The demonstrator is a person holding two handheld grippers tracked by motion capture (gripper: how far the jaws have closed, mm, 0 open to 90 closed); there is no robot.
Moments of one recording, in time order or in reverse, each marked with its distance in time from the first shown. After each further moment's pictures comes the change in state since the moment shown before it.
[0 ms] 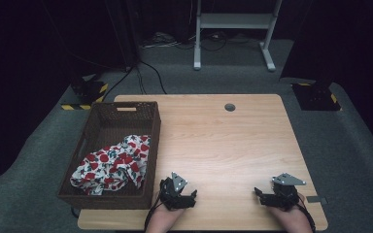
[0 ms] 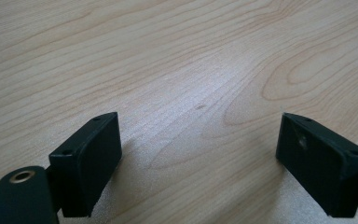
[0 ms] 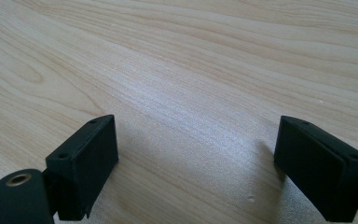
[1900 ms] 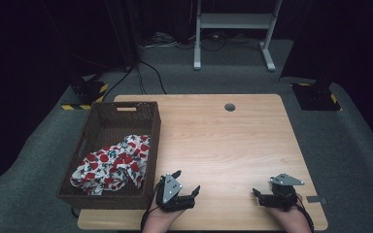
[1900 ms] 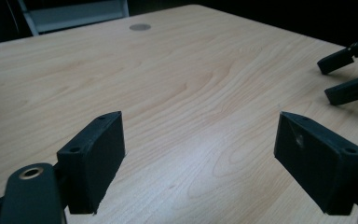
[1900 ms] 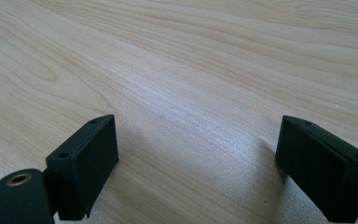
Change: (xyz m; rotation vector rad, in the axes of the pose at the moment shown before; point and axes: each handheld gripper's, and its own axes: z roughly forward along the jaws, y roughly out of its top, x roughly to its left) left arm -0.005 0.012 -0.047 -0.373 -0.093 0.059; right arm 0.004 0.001 0.001 0.002 0.026 -0.017
